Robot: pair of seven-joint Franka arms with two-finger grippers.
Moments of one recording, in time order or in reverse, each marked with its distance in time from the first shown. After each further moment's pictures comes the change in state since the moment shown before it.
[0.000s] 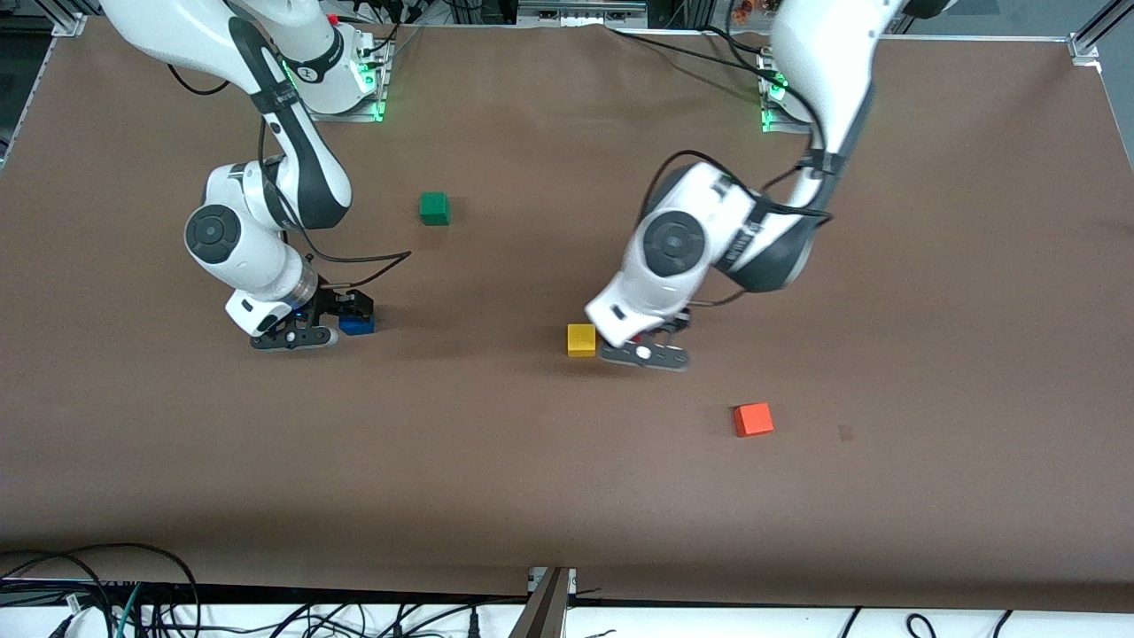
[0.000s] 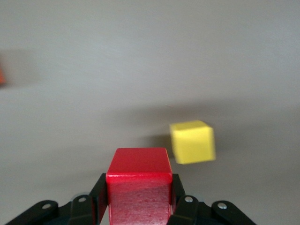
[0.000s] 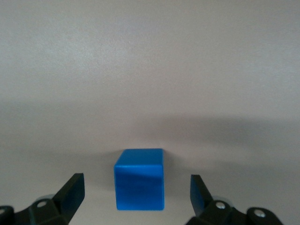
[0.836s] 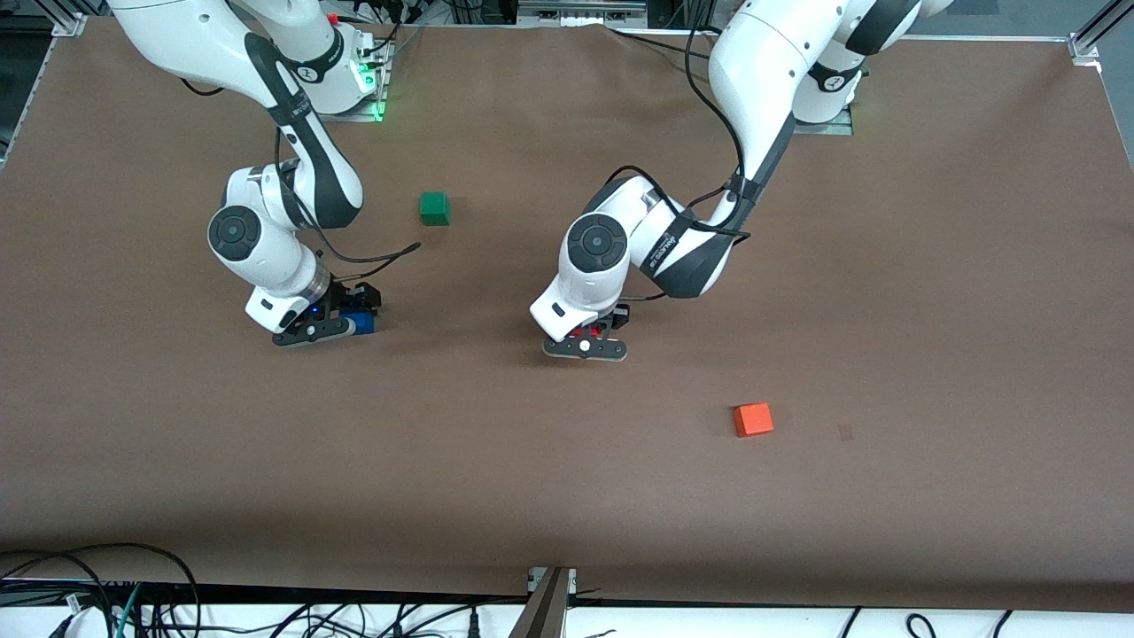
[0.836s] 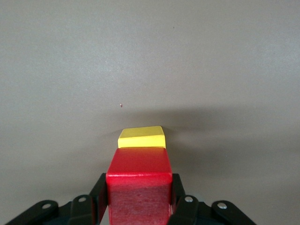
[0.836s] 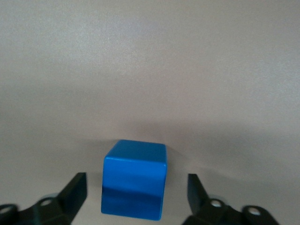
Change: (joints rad) left arm -0.069 0.136 0.004 0.078 0.000 0.090 -0.120; right arm 0.000 0.023 0.006 -0.066 0.000 0.086 -0.131
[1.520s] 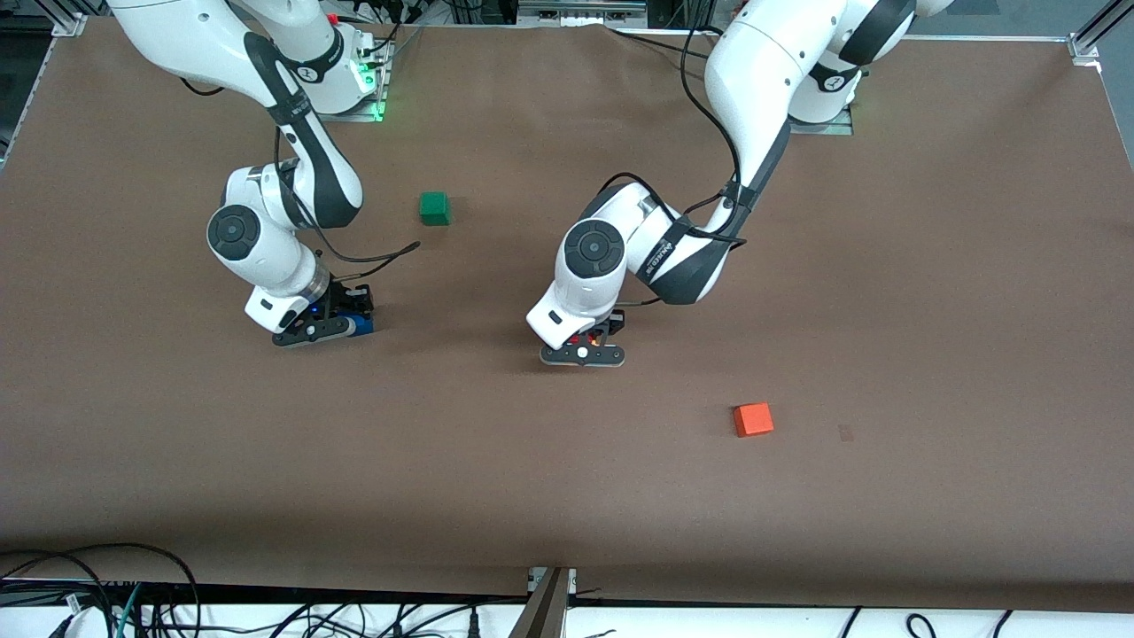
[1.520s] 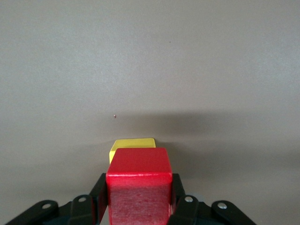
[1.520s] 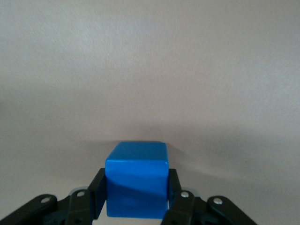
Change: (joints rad) left arm -0.001 0.044 0.001 0.072 0.000 0.000 -0.036; right arm 0.000 -0.012 0.000 0.009 0.000 -0.010 -0.005
